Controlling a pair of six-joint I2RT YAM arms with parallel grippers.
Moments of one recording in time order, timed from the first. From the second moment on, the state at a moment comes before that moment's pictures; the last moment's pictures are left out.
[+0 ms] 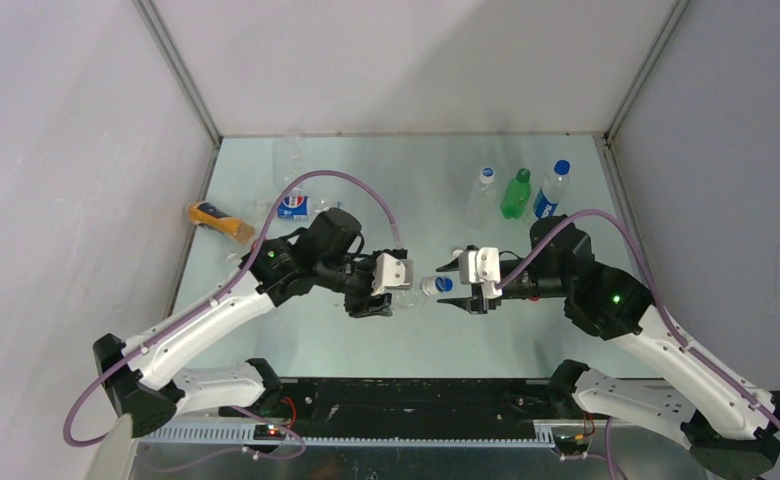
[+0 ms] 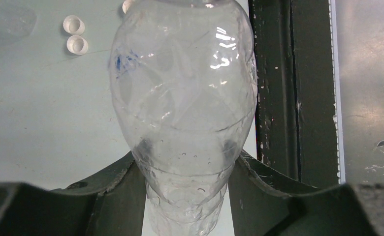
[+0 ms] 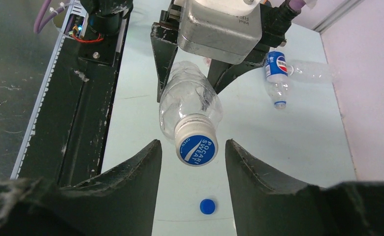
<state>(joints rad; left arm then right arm) -0.85 1.13 1.13 -0.81 0.53 0.59 0.85 0.86 1.07 -0.56 -0.61 -0.57</state>
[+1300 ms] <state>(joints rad) -0.95 0.92 0.83 -0.39 -0.01 0.48 0.89 0.97 1.07 -0.39 -0.22 0.37</state>
